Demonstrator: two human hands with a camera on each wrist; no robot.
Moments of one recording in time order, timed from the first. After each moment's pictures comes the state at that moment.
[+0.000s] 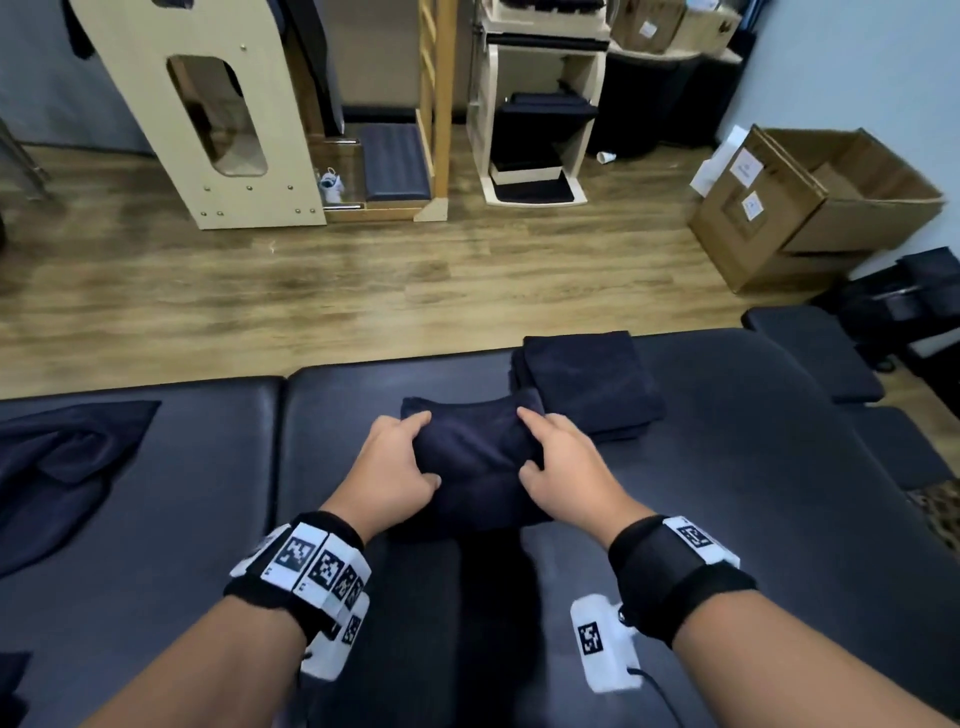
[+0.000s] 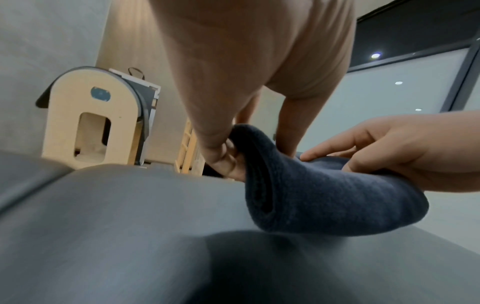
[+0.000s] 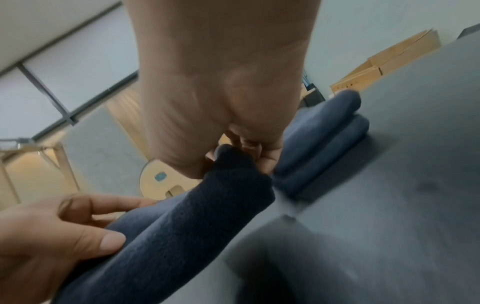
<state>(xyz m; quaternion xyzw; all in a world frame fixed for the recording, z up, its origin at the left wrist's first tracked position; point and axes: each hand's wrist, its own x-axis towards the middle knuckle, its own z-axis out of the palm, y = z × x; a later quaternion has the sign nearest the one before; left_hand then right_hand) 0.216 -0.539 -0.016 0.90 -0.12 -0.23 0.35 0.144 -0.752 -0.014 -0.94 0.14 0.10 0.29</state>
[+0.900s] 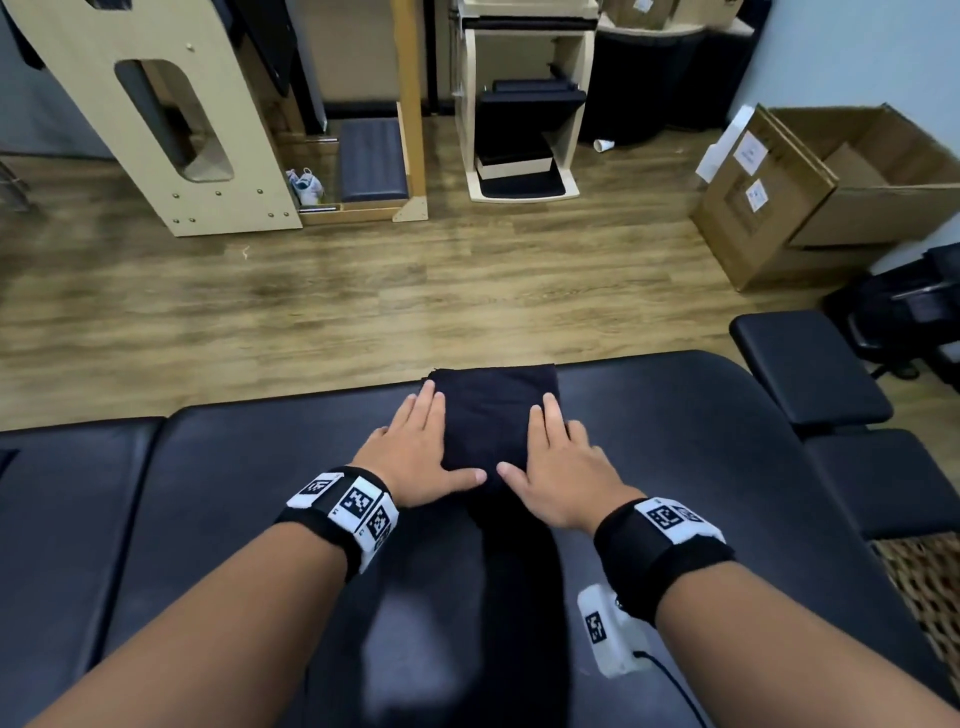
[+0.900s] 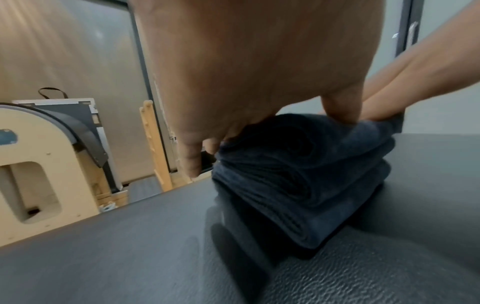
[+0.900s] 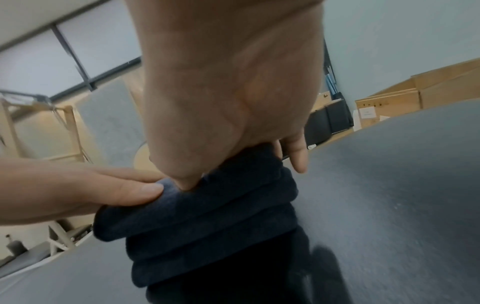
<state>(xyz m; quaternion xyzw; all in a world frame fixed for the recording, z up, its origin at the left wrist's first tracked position) 0.267 -0.740 -0.047 0.92 -0.24 -0.29 0.06 0.182 -0.932 -0.045 -0.97 0.09 0.22 0.08</state>
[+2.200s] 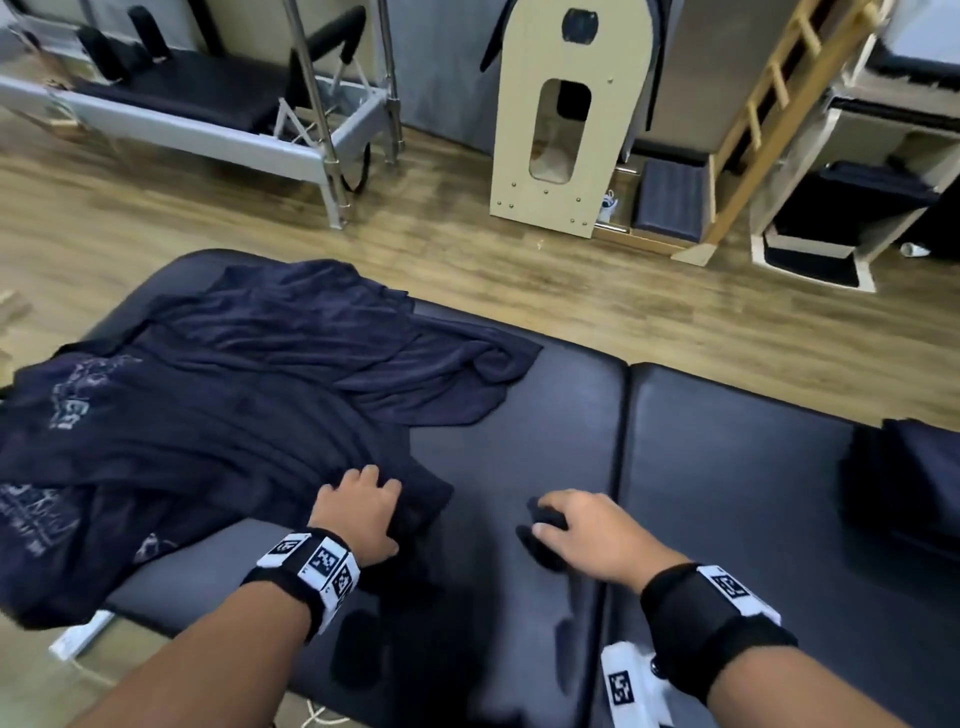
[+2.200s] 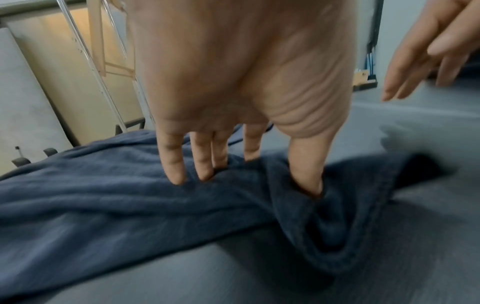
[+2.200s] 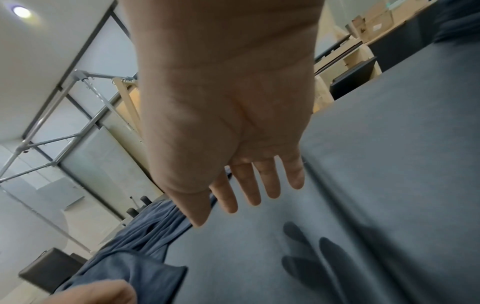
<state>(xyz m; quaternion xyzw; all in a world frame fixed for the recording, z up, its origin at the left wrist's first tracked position) 0.114 -0.089 -0.067 0.96 -0.01 -0.27 -0.05 0.144 -0.384 -0.031 -0.93 -0.12 0.30 0.19</state>
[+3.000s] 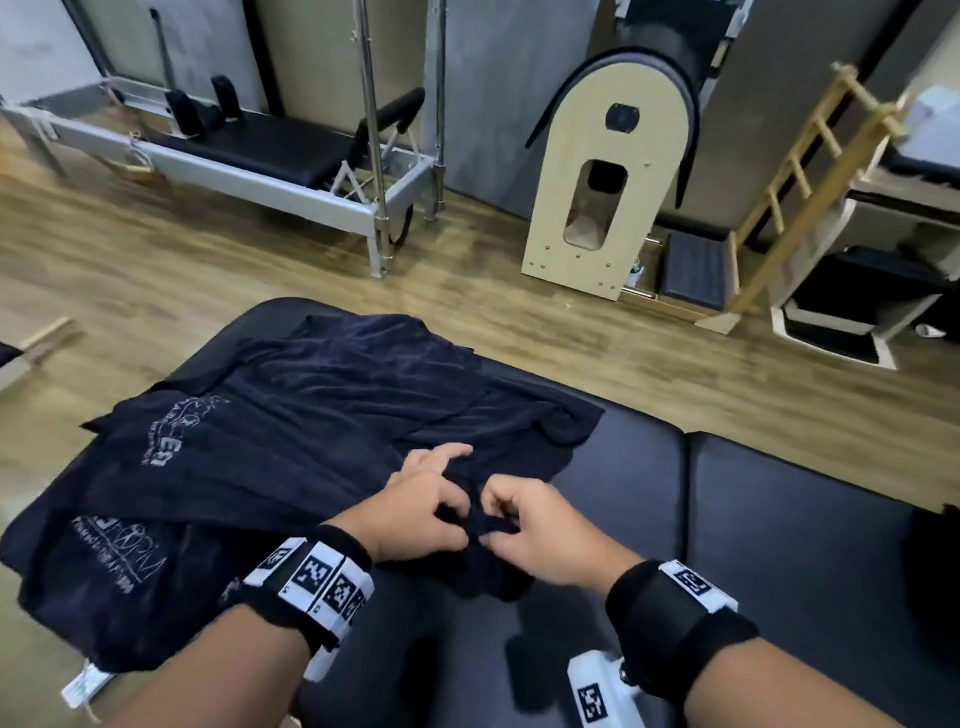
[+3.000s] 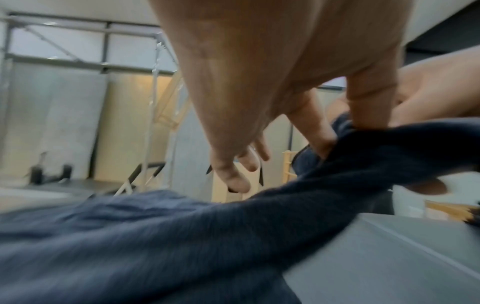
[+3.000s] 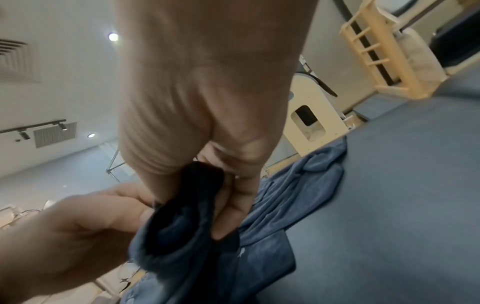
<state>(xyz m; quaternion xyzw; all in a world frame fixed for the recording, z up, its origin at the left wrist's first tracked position) 0.138 -0.009 0.023 0.91 -0.12 -0.22 0.33 0.160 -0.217 0.035 -0.87 -0.27 0.21 0.35</state>
